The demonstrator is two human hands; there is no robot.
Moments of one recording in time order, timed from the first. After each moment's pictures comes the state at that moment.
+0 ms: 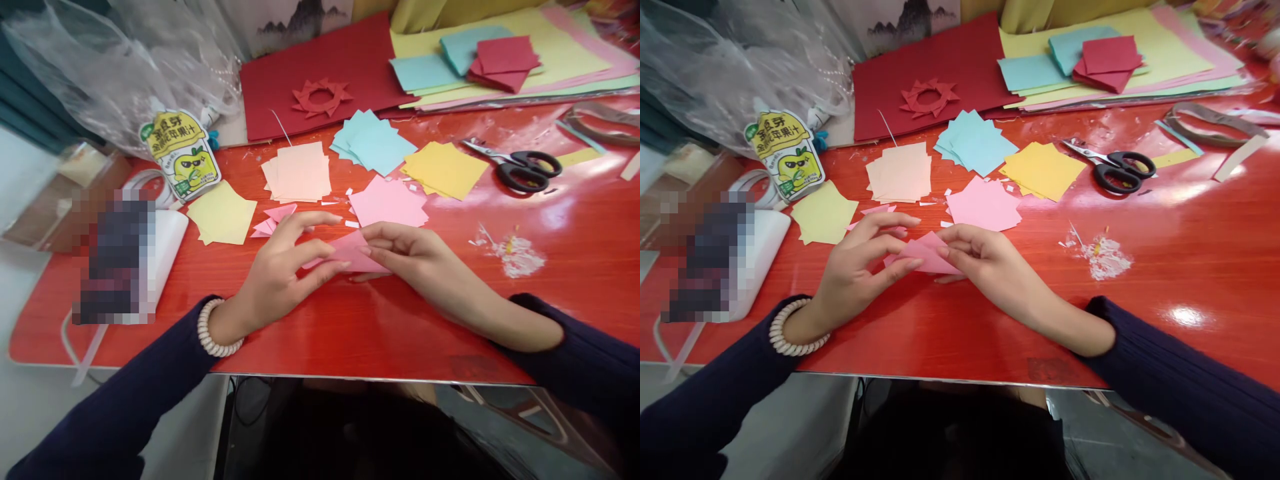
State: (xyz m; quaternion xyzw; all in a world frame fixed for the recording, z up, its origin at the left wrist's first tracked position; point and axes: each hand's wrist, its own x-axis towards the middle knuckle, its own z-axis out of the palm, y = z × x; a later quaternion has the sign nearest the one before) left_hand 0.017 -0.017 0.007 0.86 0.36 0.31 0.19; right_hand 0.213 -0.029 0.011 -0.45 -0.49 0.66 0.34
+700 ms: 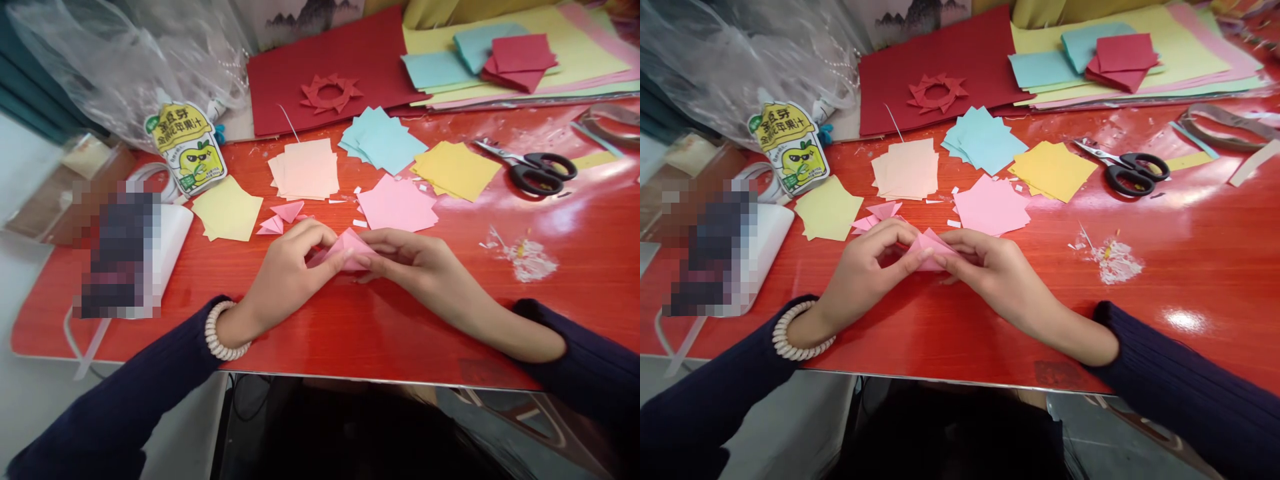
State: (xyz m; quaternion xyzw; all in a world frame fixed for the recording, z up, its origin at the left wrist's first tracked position) left_hand 0.026 -0.020 0.007 0.76 0.47 0.30 0.33; right_hand 0.208 -0.032 0.006 -0.44 -0.55 0.62 0.35
